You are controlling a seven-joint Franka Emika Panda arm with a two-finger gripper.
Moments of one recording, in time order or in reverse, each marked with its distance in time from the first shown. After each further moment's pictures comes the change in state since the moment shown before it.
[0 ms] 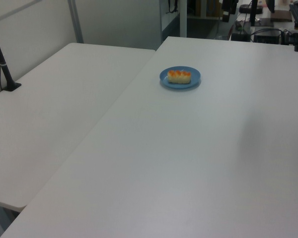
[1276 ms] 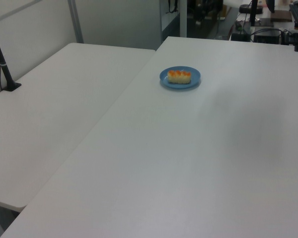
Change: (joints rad) arm -0.175 0.372 -0.026 0.334 -0.025 0.068 0.176
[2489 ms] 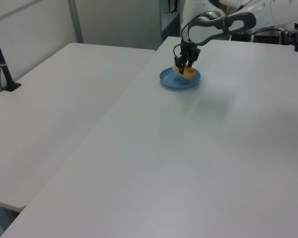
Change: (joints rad) arm -0.004 0.429 -0.013 0.044 0.005 0.462 0.138
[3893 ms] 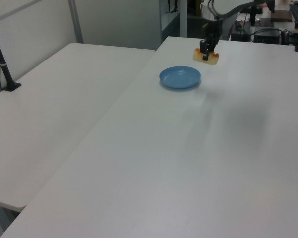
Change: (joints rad) arm 0.010 -0.393 0.006 -0.380 0.000 -0.112 -0.280
